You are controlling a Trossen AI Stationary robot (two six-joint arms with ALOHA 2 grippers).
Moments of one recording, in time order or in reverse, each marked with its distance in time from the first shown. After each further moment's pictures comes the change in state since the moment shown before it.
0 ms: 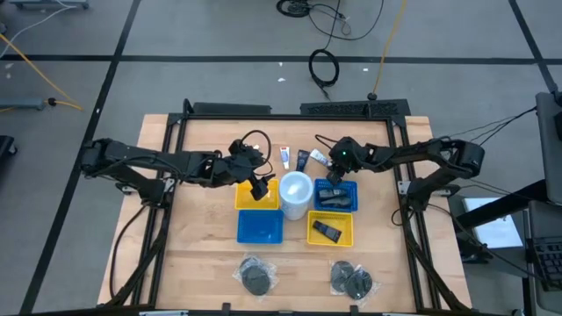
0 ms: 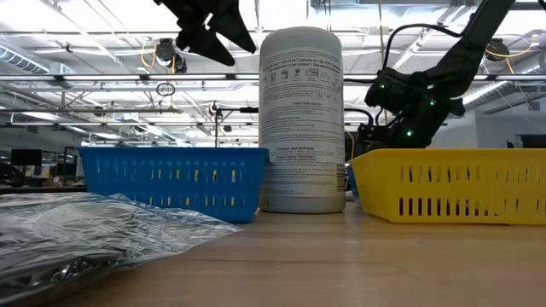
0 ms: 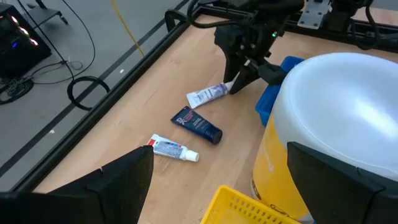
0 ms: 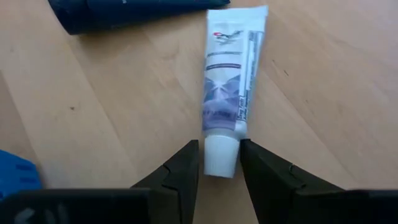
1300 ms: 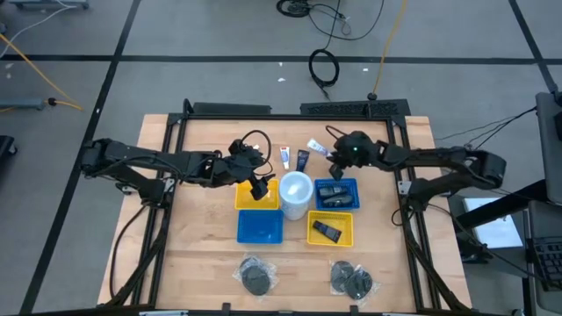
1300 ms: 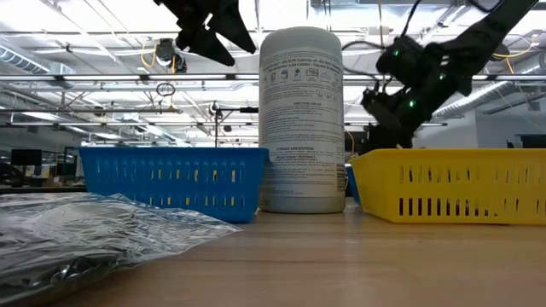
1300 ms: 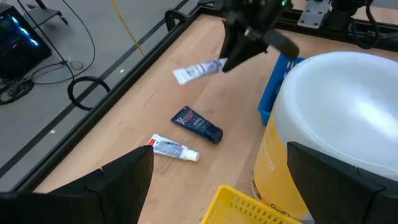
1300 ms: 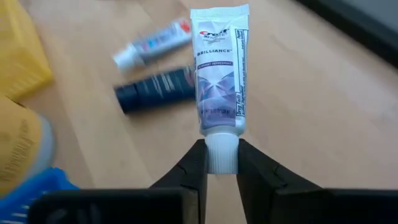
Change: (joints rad) left arm 0.000 0.000 0.000 -0.001 0.000 0.002; right arm 0.014 -0.238 -0.002 -0.014 -0.002 0.030
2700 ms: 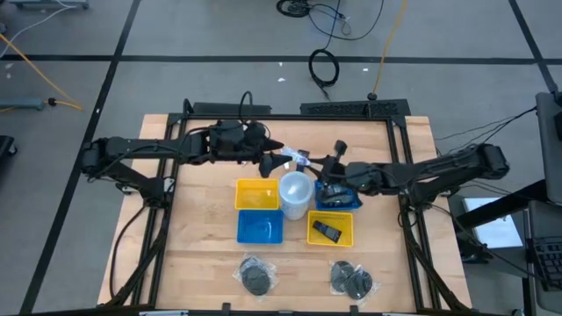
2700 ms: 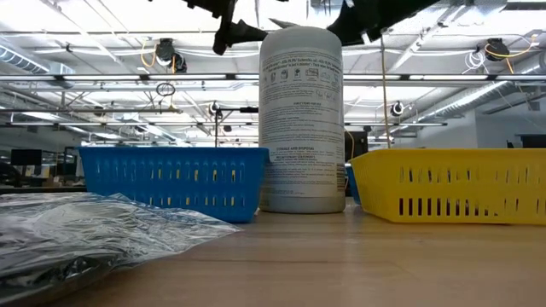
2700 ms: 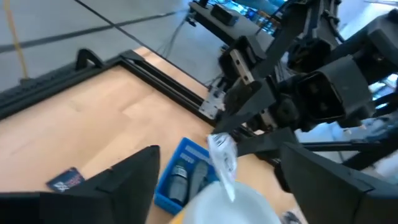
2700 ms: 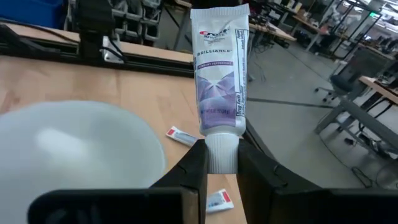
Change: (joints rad) left arm 0.217 0.000 -0.001 0.401 0.510 -0.227; right arm 0.590 -0.026 0.327 0.039 0.587 -0.314
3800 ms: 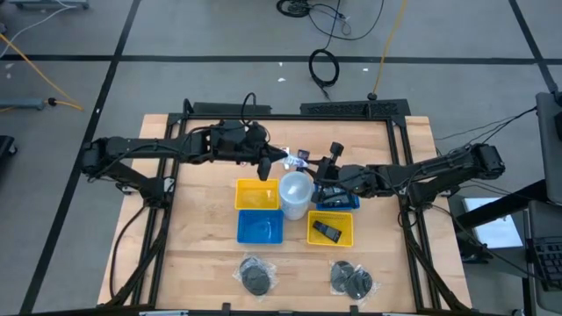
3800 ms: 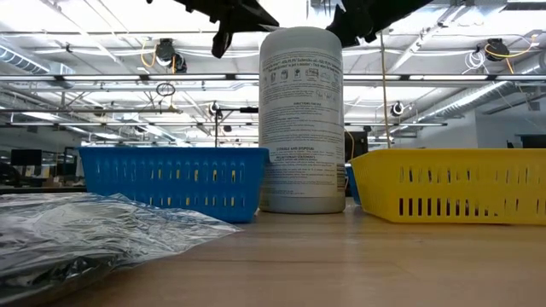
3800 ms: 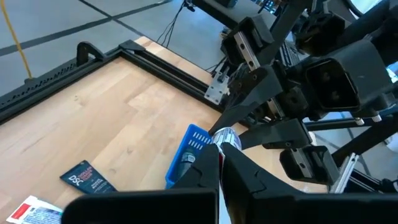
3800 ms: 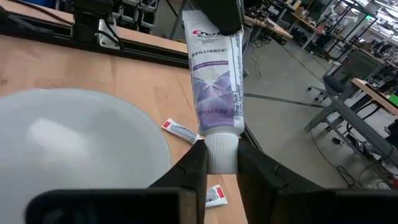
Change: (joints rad) left arm -0.003 0.000 0.002 -0.072 0.040 0.073; right arm 0.000 0.051 0.038 -0.027 0.043 -0.039
